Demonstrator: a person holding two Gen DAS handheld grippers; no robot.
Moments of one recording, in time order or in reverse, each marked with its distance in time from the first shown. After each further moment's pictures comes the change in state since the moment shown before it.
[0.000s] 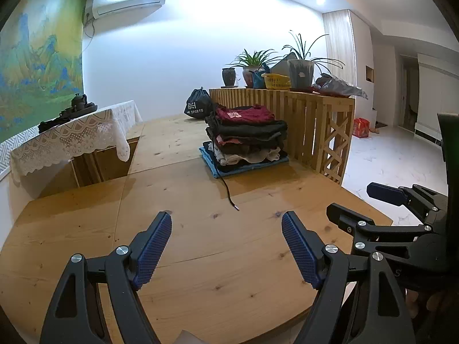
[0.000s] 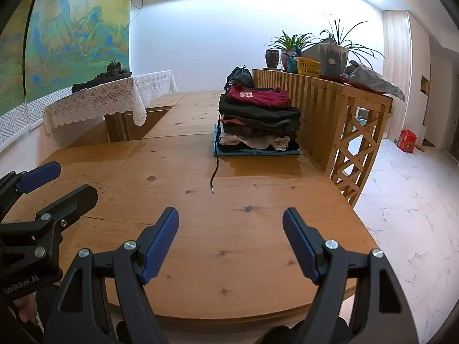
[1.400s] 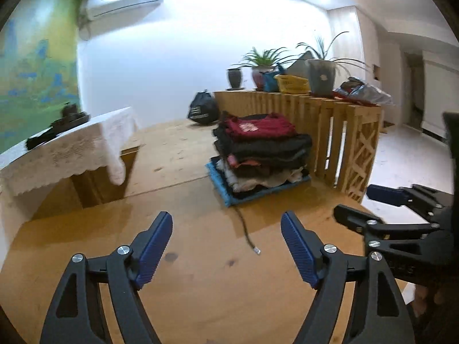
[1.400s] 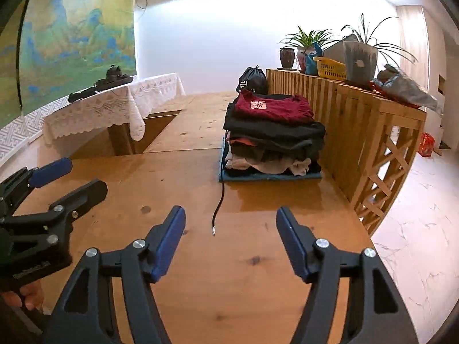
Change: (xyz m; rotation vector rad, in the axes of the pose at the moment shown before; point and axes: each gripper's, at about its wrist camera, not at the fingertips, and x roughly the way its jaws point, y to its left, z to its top) left arm 0.103 0.022 0.068 0.012 0.008 0.033; right arm 0.089 -0.016 0.076 -0.001 0.005 0.079
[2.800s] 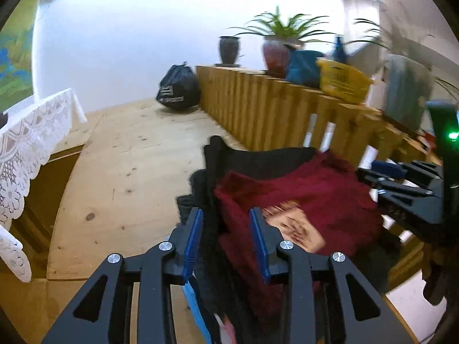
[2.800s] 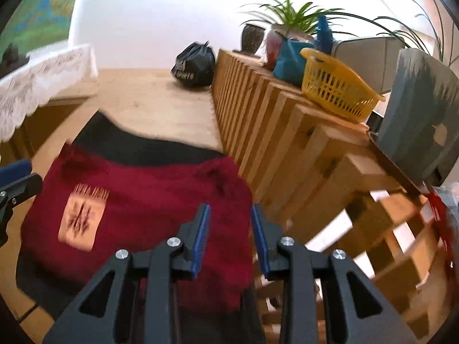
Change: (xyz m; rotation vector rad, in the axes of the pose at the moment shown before) left arm 0.392 0.014 0.196 -0.051 0.149 -0.171; right arm 0.345 -0.162 0.243 -0.138 0.181 -0.304
